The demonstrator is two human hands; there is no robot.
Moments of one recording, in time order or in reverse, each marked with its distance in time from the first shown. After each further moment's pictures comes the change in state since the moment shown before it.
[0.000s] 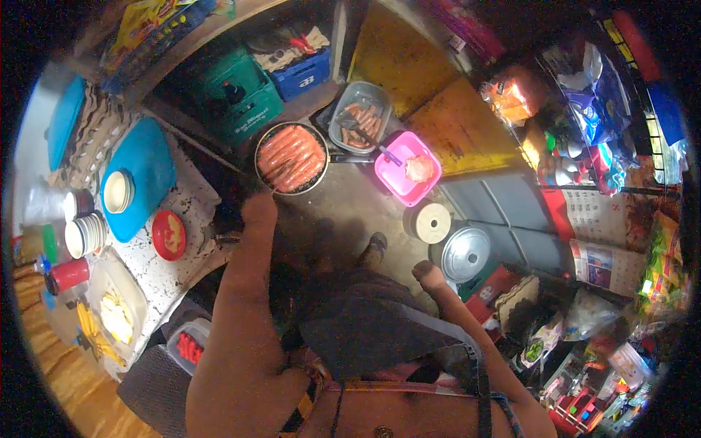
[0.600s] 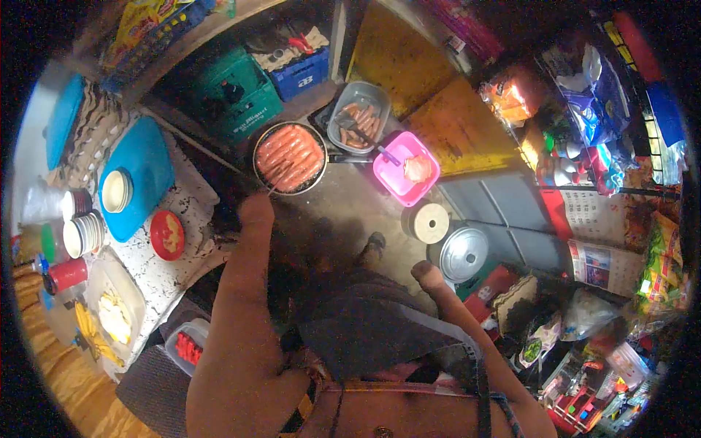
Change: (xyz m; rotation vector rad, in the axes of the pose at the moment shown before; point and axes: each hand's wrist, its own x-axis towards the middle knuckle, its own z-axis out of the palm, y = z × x) left_hand 0.000 -0.008 0.009 0.059 -0.026 -0.014; right_hand 0.001 0.015 0.001 -0.132 0.000 -0.247
